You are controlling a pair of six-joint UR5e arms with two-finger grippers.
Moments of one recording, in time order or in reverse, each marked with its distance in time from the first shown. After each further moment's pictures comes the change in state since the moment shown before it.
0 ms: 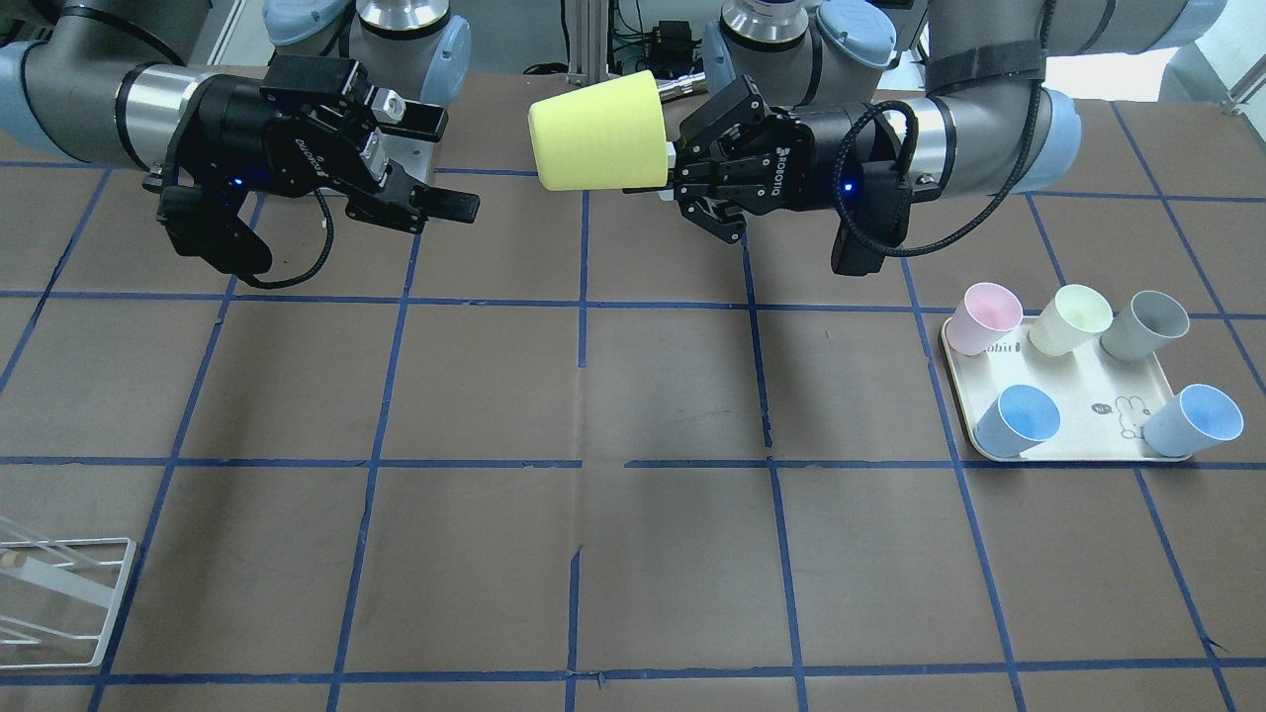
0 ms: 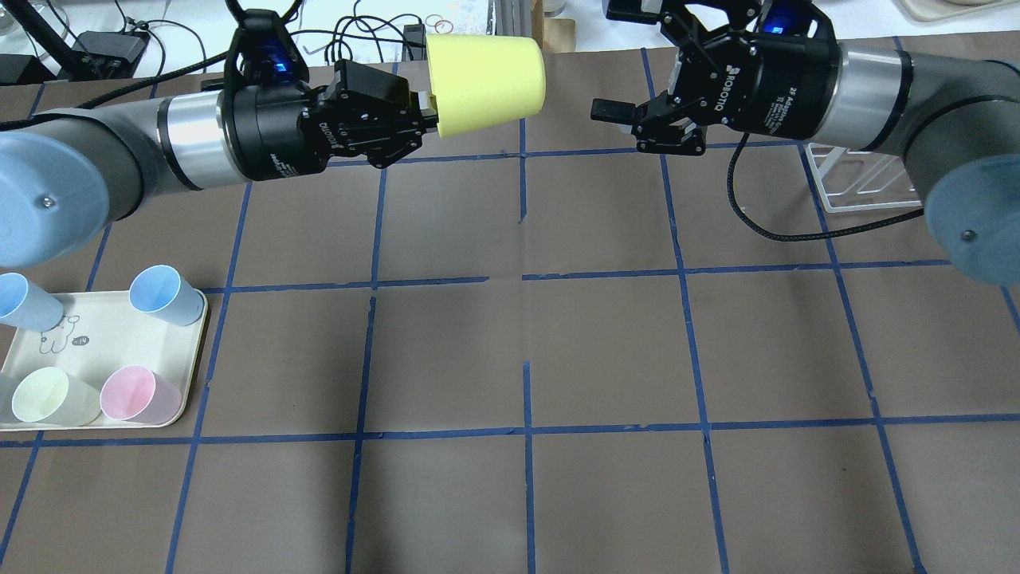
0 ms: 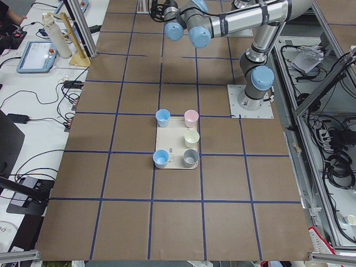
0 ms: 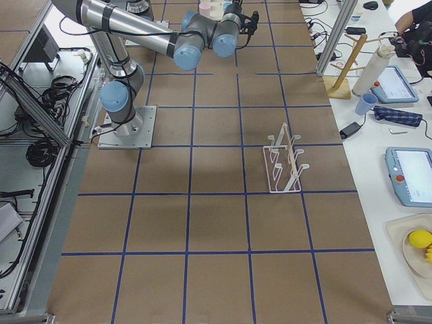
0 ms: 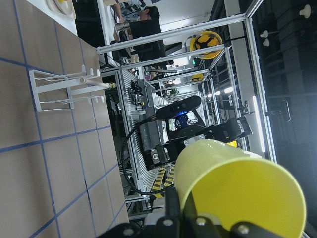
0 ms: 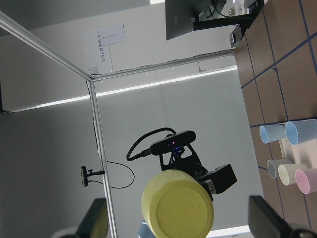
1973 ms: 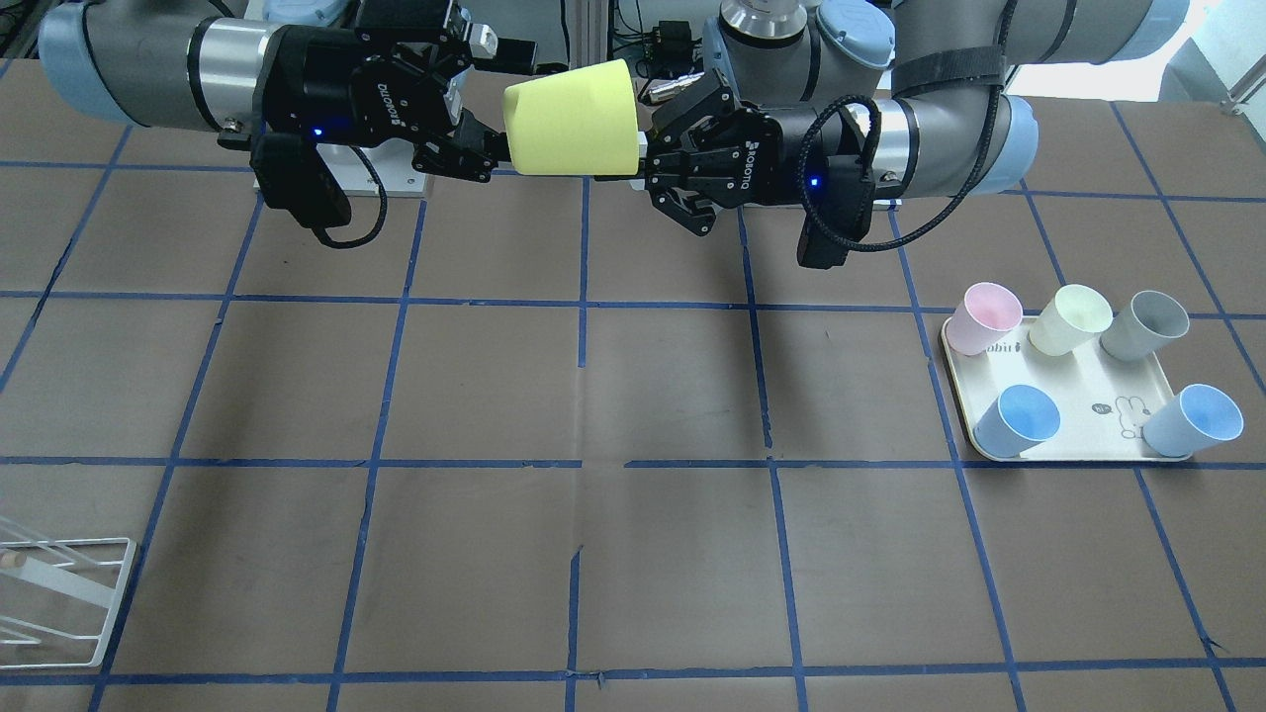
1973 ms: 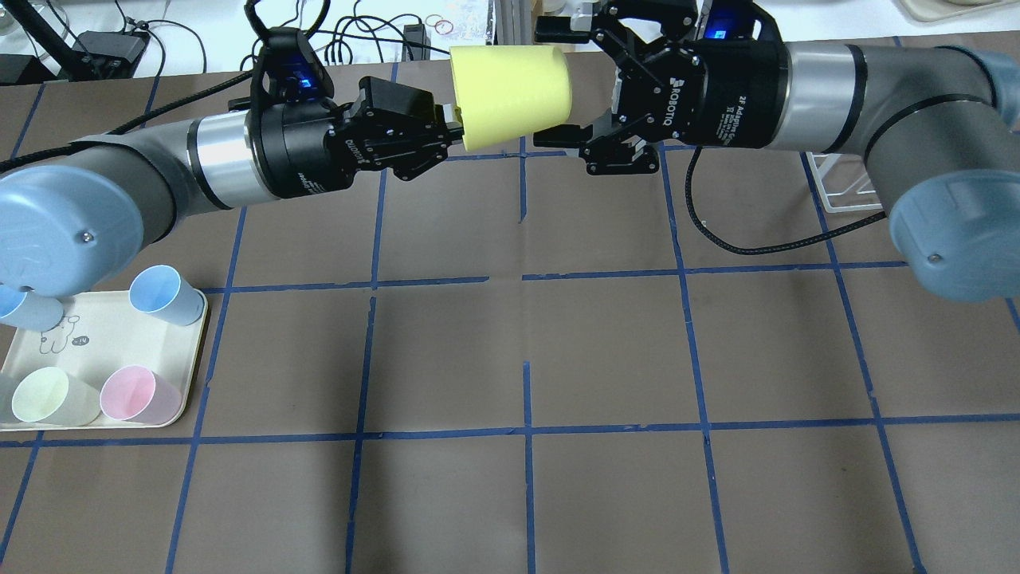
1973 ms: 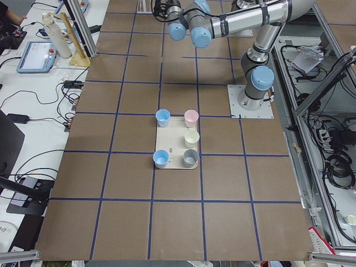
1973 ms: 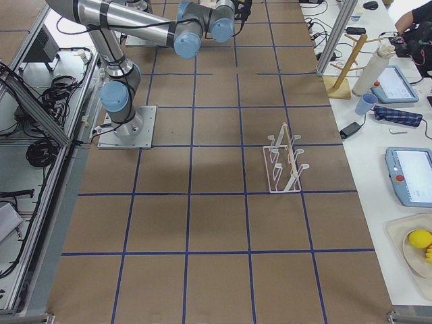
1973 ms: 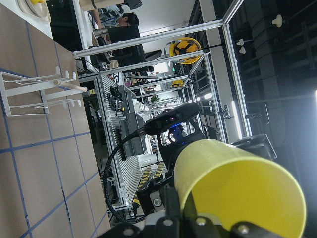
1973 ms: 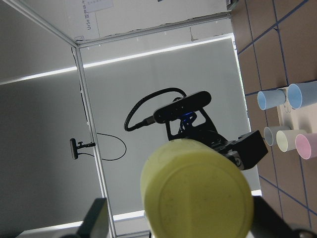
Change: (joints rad) left arm -0.029 0.012 -0.051 0.048 -0.035 0.002; right arm 0.101 -0.032 -0.018 -0.045 -0.039 0.069
